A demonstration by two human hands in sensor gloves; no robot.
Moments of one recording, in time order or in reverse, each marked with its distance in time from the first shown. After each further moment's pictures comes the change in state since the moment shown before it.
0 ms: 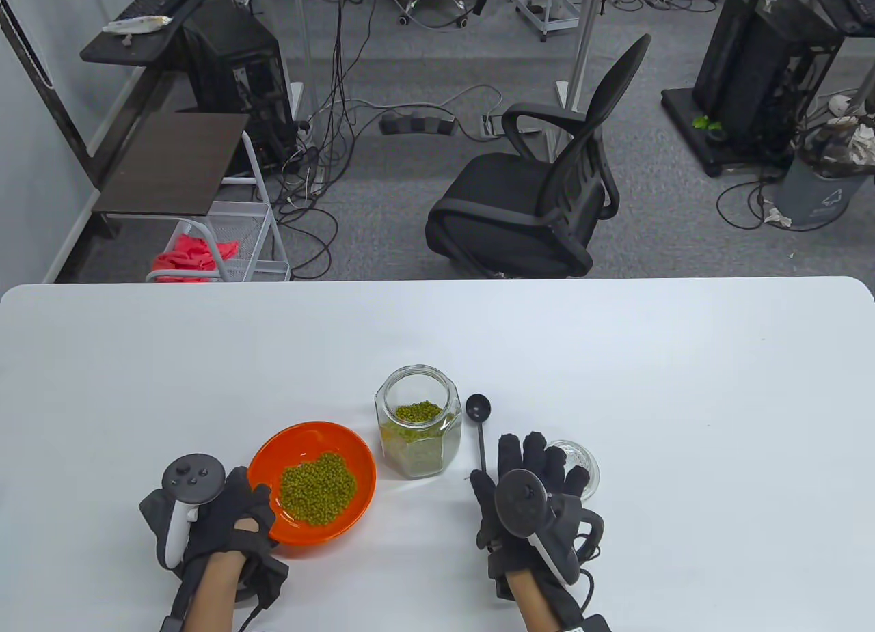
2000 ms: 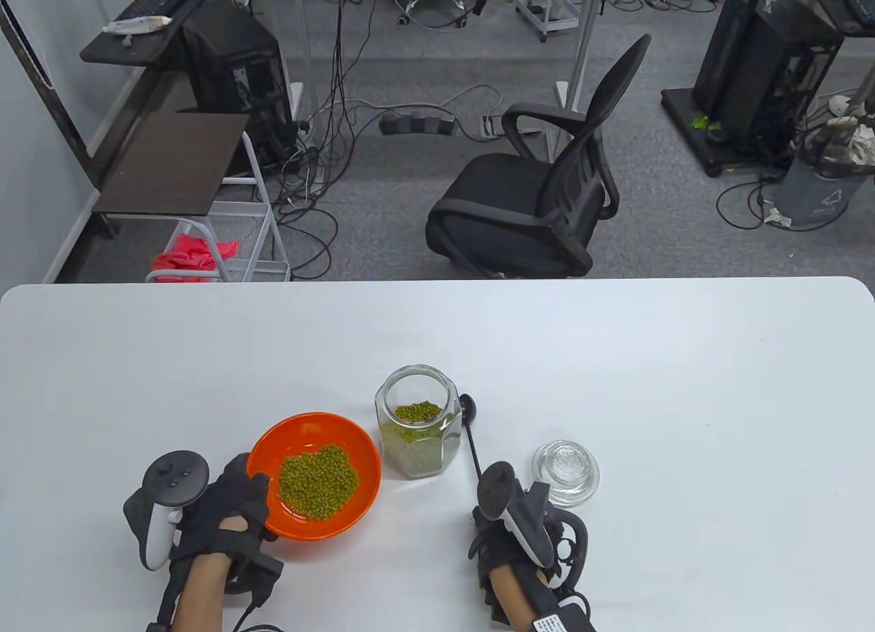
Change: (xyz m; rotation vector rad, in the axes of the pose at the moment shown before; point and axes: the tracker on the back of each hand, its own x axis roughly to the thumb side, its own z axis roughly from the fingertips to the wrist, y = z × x) left_hand 0.004 0.015 0.001 -0.033 -0.170 0.149; right_hand -0.005 0.054 -0.004 0.322 0.169 0.217
